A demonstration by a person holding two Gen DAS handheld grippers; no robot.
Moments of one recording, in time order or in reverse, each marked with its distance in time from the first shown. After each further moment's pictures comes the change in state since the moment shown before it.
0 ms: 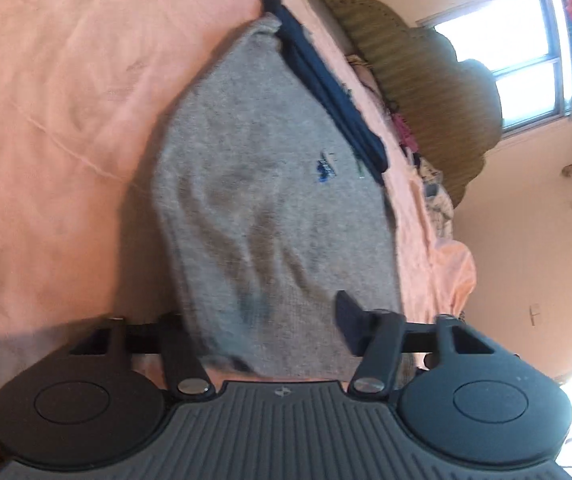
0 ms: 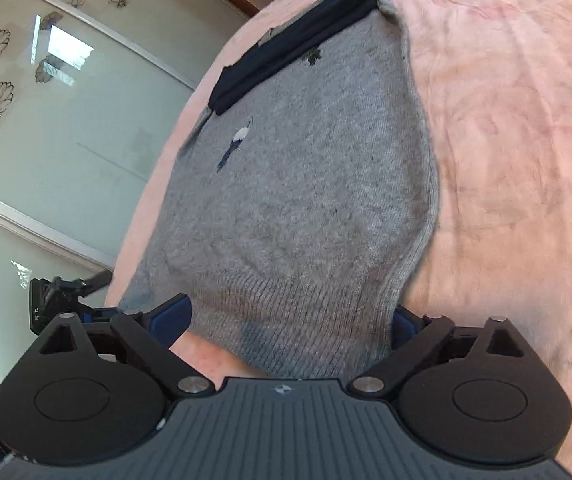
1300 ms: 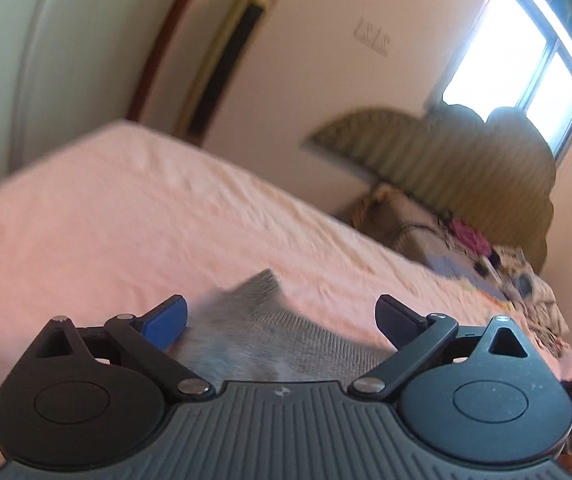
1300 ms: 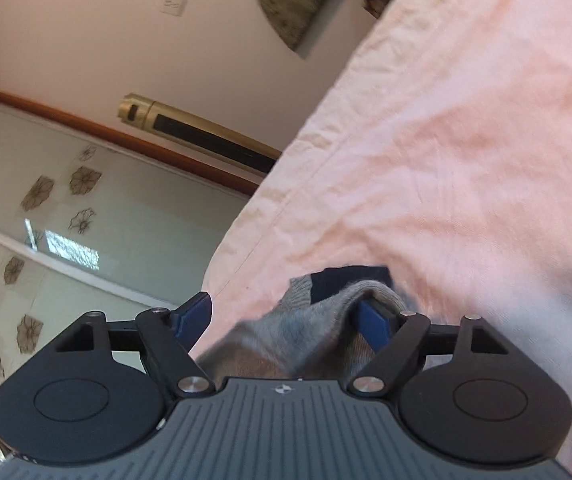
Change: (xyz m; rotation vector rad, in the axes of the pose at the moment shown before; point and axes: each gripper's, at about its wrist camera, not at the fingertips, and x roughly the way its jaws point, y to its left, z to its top) left arm 0.161 -0.121 0.322 0.401 -0.465 0.241; right arm 0.116 -0.079 0.346 0.199 -0.362 0.117
